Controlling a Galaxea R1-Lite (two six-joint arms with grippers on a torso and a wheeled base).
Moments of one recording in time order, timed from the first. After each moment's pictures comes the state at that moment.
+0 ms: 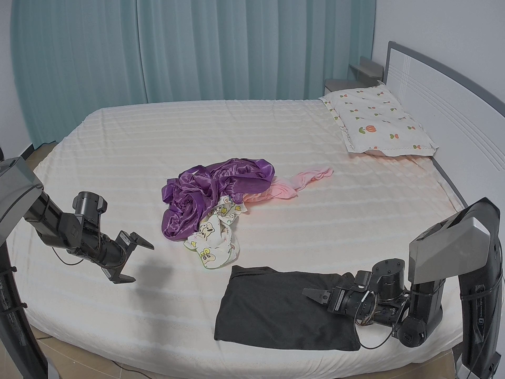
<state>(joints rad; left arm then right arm) 0.06 2.11 -0.96 -0.13 -0.40 -0.92 0.49 2.39 -0.34 -1.55 0.16 0.70</state>
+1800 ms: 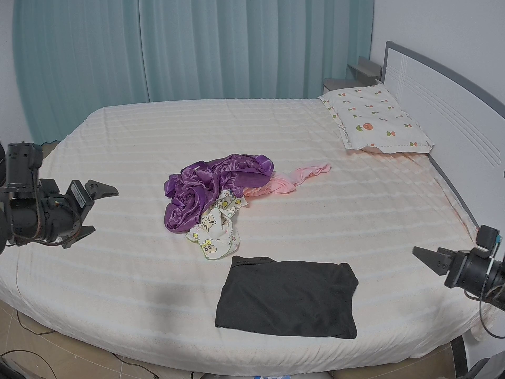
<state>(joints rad) -0.01 1.40 -0.78 -0.10 -0.20 -0.79 0.24 1.10 -0.22 -0.56 0.07 0.36</state>
